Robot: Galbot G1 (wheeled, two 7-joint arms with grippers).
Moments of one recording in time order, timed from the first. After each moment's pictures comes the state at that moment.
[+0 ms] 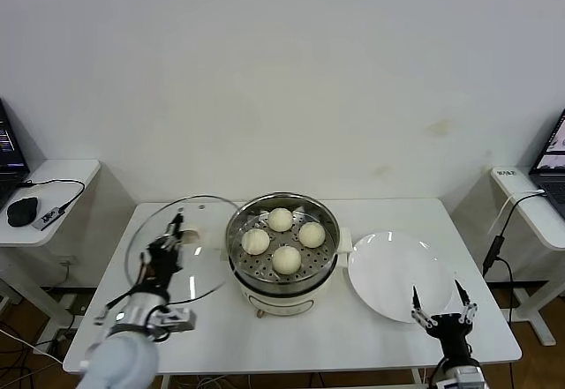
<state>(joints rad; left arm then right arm) 1.28 -1.01 -0.32 -2.12 1.03 0.39 0.08 -1.58 1.55 0.85 1.89 -0.20 0.23 -0.14</state>
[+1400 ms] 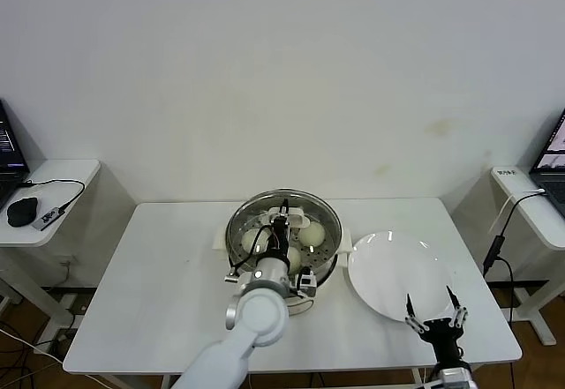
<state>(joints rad) 0.87 -1.39 0.12 -1.80 1.47 0.53 0.36 -1.56 1.55 0.83 1.81 -0.31 0.25 -0.11</state>
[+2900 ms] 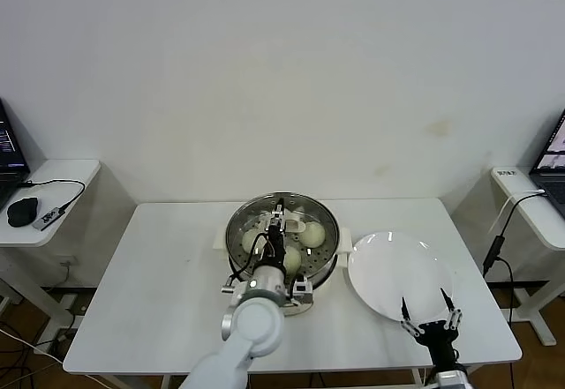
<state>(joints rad) 0.96 -1.40 0.08 -1.84 1.42 0.53 0.28 -1.57 1.54 0.81 1.81 -0.31 0.26 -0.12</state>
